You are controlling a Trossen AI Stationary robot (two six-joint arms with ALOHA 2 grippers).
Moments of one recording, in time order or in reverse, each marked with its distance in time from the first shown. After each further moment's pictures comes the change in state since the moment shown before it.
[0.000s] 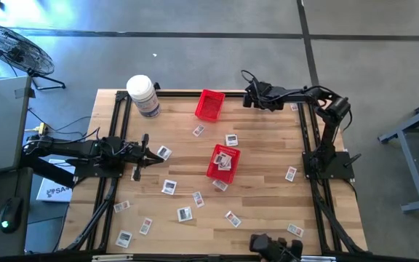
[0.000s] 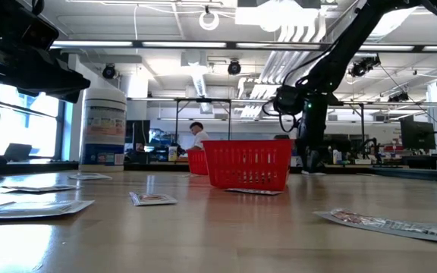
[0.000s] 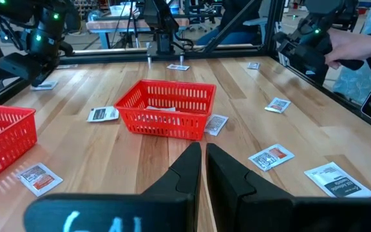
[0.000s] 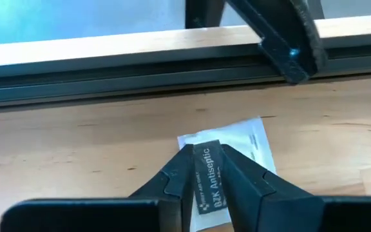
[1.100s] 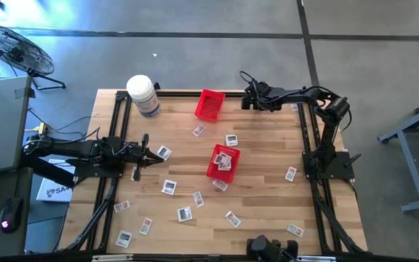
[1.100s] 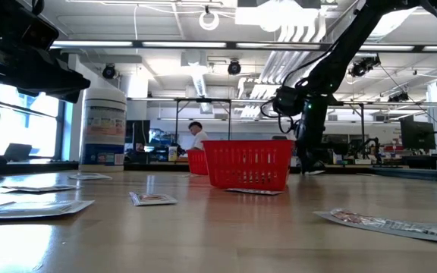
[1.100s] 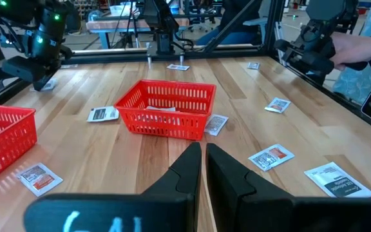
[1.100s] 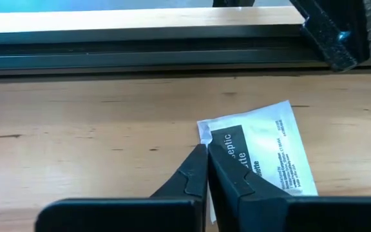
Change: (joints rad) left arm 0.000 0.000 0.000 0.000 0.000 0.000; right arm 0.010 0.020 -0.008 0.035 -0.089 -0.048
